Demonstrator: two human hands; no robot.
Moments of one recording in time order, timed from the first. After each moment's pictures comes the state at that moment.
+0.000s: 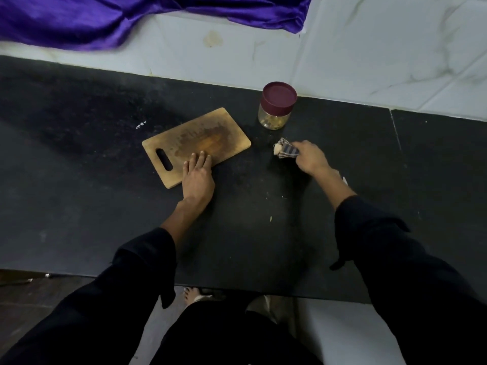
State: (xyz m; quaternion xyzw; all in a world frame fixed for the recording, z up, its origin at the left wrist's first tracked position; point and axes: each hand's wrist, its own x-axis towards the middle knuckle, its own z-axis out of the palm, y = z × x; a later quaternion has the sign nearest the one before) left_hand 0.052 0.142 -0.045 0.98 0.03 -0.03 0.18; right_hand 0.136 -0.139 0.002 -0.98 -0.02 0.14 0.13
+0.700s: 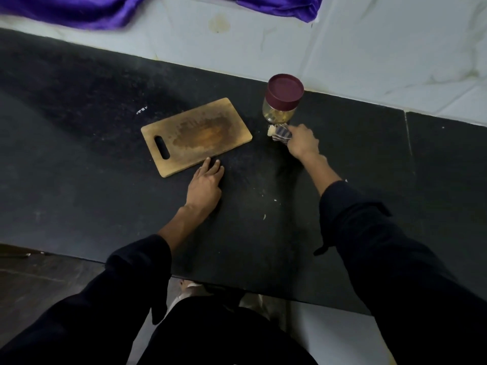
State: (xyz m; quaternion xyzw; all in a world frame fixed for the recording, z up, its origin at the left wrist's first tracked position) left_hand 0.024 0.114 -0.044 0.98 -0.02 -0.08 0.19; right_hand 0.174 -0.122 -0.012 -0.98 -0.02 0.14 0.13
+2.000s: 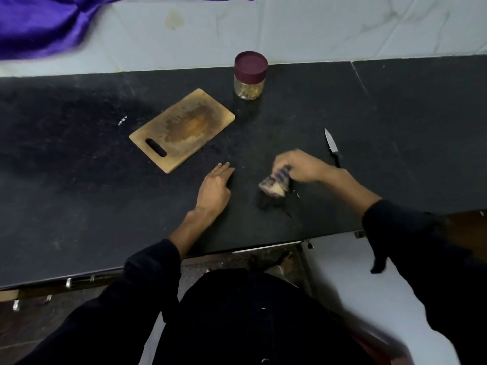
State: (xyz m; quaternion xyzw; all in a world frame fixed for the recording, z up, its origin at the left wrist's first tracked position) left_hand -0.037 0.130 -0.035 0.94 -0.15 -0.07 0.30; right_hand -0.016 -0.119 0.024 -0.93 -0.20 0.22 0.22
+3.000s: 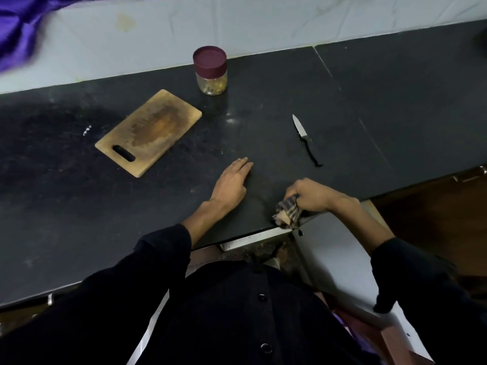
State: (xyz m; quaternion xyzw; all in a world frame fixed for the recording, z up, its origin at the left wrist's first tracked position) left_hand -0.057 0.039 -0.026 0.92 -0.28 -0.11 0.23; right_hand -0.126 -0.177 0.007 -0.92 -0.05 0.31 0.23
